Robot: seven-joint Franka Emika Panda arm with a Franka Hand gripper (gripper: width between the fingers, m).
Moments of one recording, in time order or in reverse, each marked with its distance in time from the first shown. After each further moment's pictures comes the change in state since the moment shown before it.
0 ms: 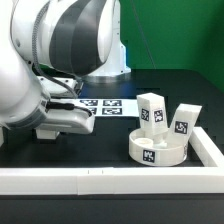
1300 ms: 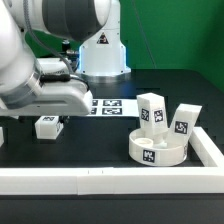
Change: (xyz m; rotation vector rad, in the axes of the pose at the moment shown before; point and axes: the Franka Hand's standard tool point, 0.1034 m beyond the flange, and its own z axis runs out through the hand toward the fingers) arm -0.005 -0.005 -0.045 0.020 0.097 -0.083
